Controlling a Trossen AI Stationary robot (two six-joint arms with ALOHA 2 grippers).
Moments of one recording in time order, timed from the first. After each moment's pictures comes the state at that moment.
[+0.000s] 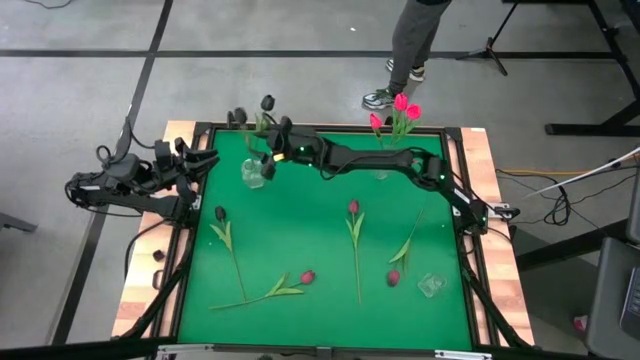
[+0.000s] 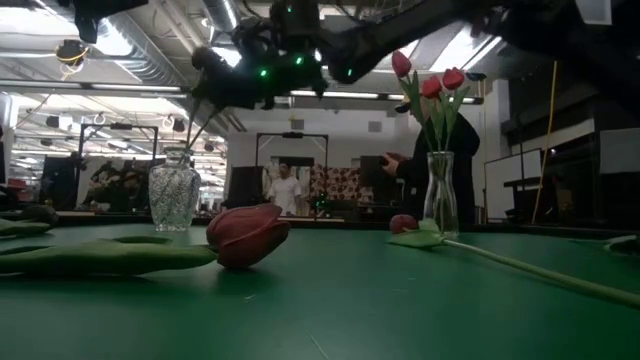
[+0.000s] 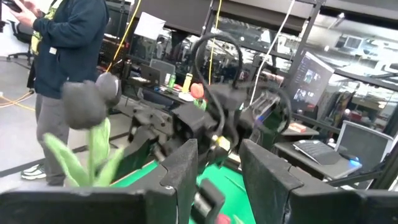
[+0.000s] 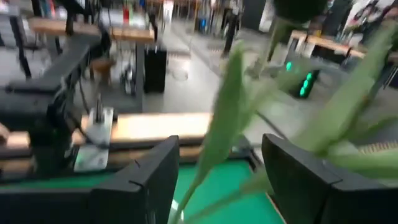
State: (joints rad) left arm -0.12 0.15 0.58 -0.33 -0.57 -0.26; right arm -0.22 2.33 1.95 0.29 0.06 -0.14
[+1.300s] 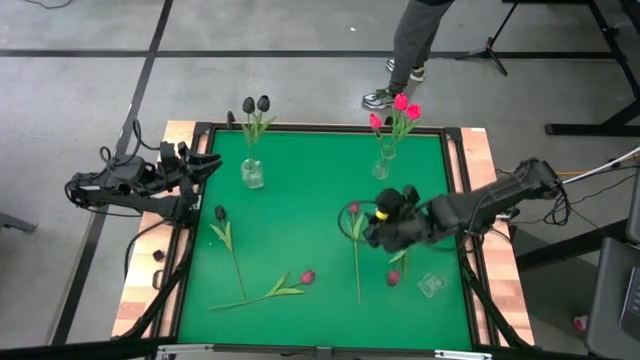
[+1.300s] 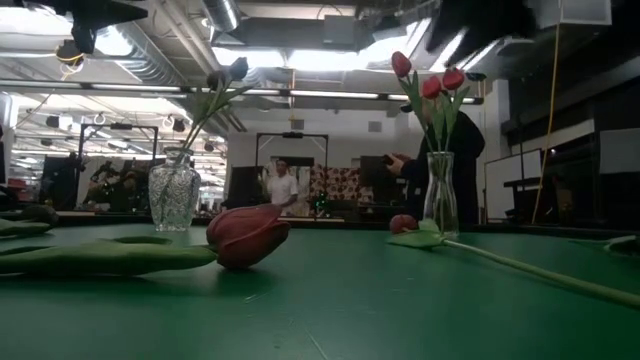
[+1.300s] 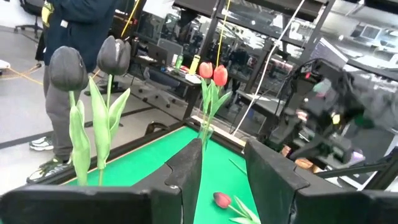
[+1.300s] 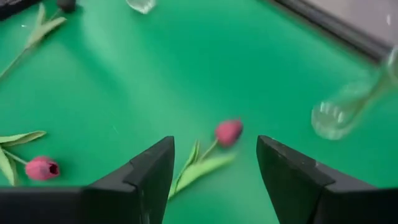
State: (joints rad) left arm -0.12 0.15 0.58 -0.42 -0.57 -0.37; right arm 0.40 1.44 1.30 -0.99 0.66 1.02
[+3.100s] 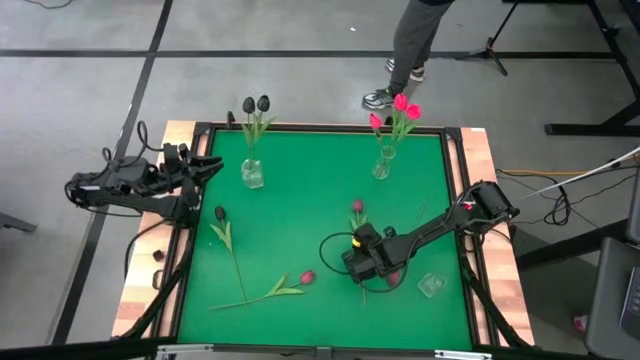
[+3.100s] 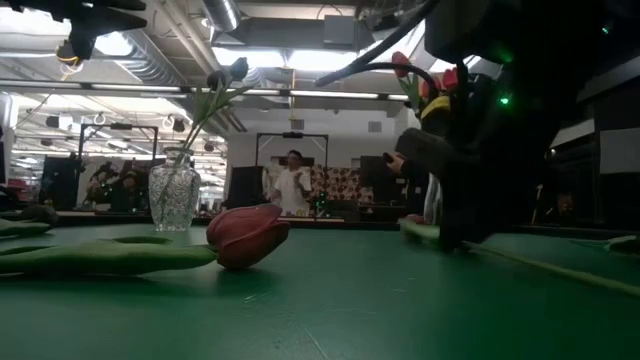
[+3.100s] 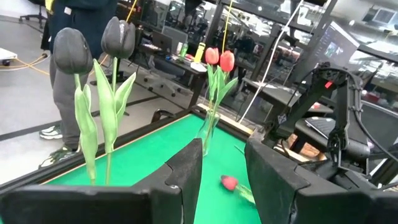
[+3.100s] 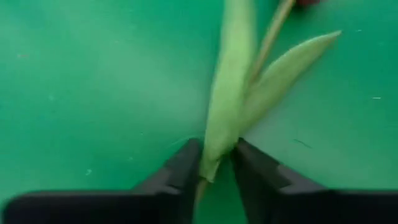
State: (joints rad) left arm -0.12 0.15 0.58 -0.49 -0.57 -0.39; right arm 0.43 1.92 1.12 -0.65 0.49 1.44
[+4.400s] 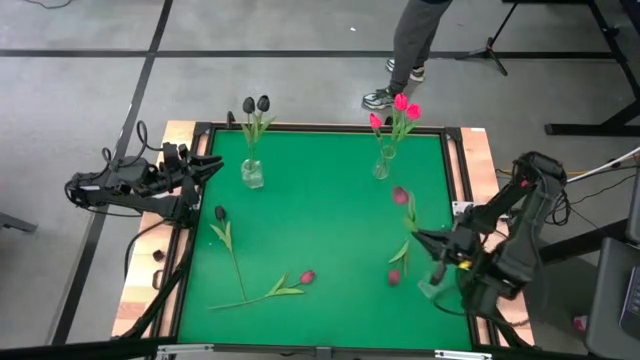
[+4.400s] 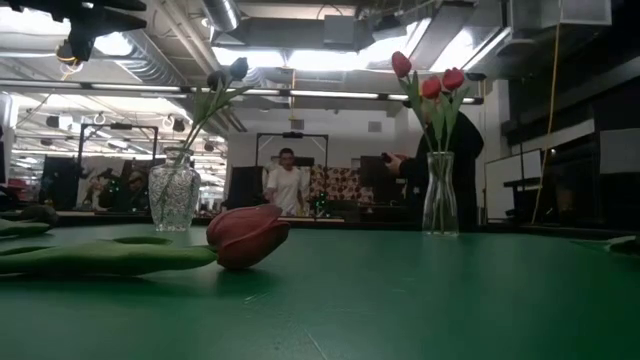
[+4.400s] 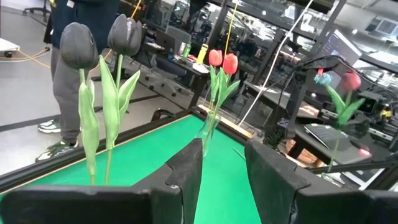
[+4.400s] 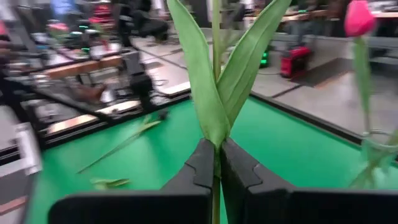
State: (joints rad) left arm -0.12 0.15 0.58 -0.49 -0.59 -0.44; right arm 1.09 1.33 1.12 -1.39 1.39 1.78
